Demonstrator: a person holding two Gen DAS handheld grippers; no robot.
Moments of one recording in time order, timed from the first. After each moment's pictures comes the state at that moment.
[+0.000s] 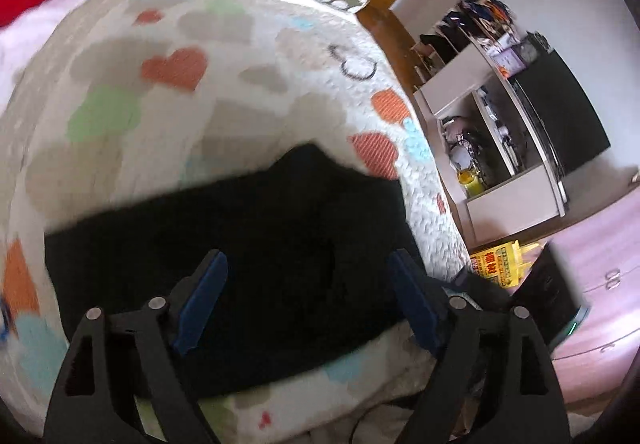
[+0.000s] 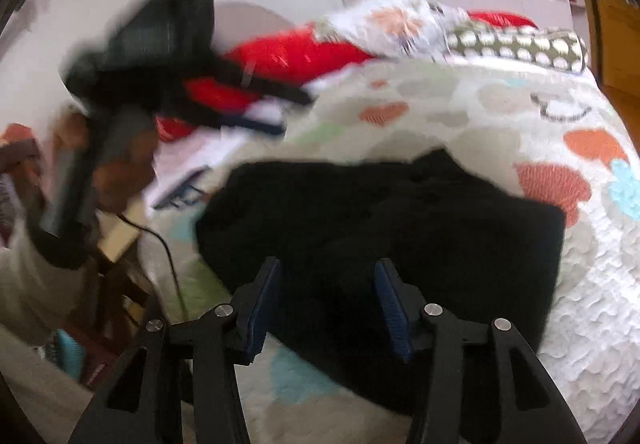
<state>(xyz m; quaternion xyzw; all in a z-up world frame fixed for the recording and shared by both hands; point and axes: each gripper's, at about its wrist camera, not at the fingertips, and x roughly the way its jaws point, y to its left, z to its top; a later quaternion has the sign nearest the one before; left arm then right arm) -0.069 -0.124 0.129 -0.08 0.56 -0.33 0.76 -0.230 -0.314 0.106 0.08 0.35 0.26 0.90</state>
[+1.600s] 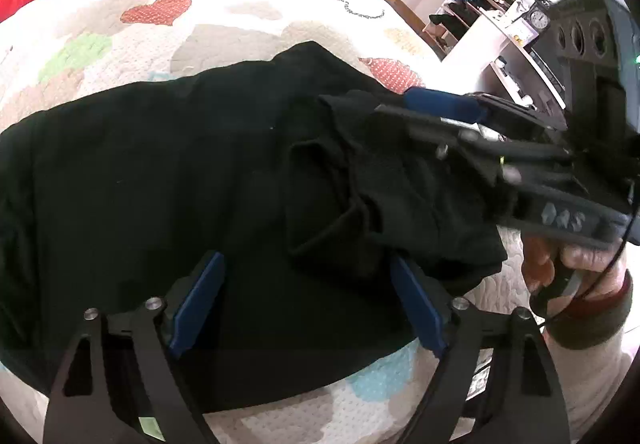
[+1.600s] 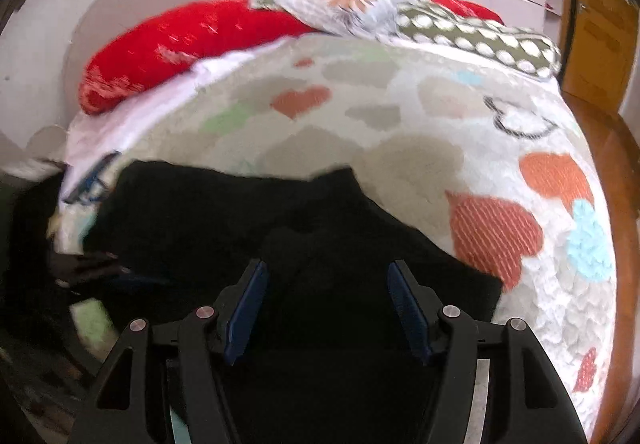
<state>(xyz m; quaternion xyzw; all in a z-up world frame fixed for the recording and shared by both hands) -0.114 -0.157 0.051 -0.01 0.54 -0.31 0.78 -0.134 -0.307 0.086 -0.01 0.43 0.17 0.88</state>
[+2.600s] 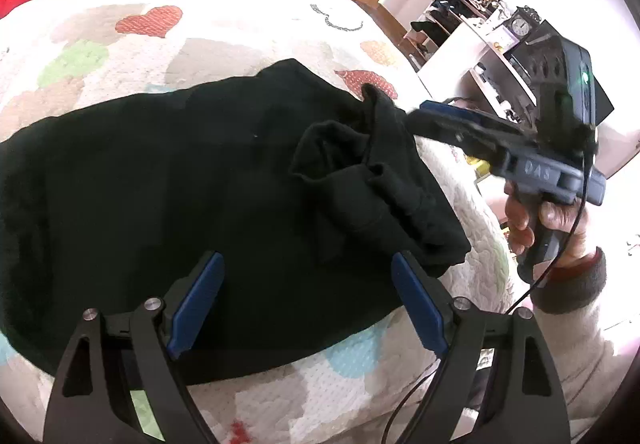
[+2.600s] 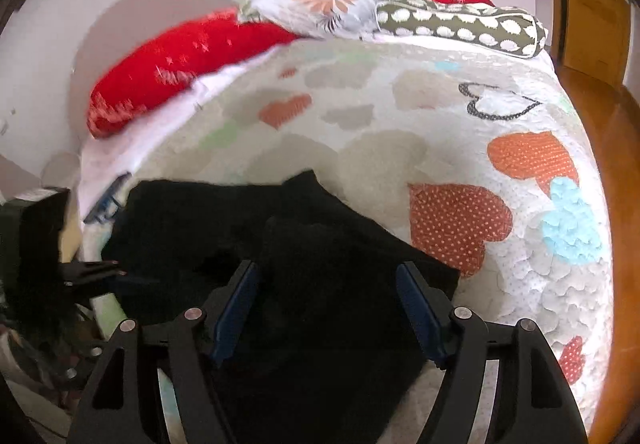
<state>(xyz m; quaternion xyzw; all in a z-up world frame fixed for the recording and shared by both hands) -0.119 -0.140 0.073 -0.03 0.53 -0.34 0.77 -0.140 -0.363 0.100 0.03 0.44 0.16 0.88</state>
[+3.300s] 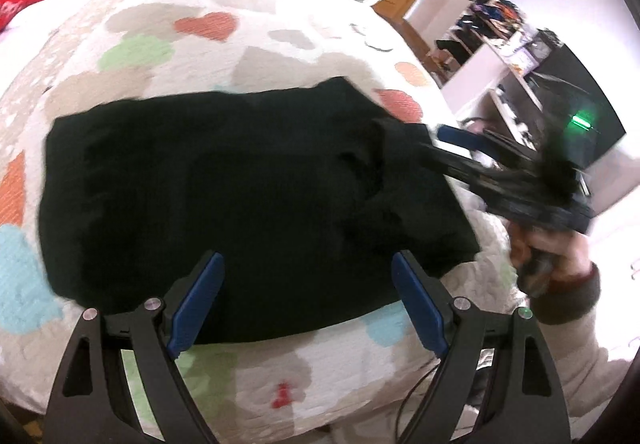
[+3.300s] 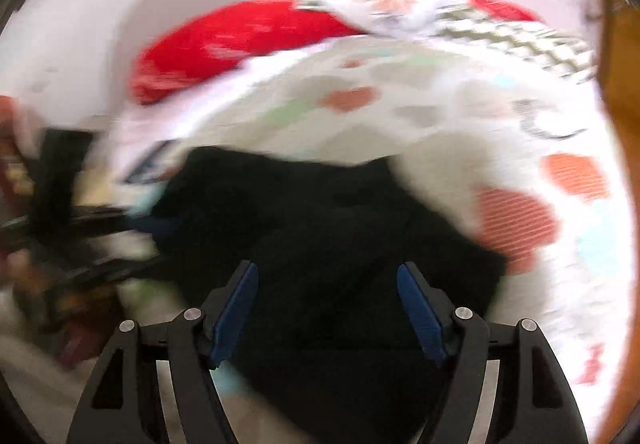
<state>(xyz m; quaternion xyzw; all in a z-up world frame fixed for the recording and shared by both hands) -0.126 -0.104 0.083 -0.05 0.52 -0.31 0.79 -0.153 -0.327 0.094 -0.03 0.44 0.16 0.89</state>
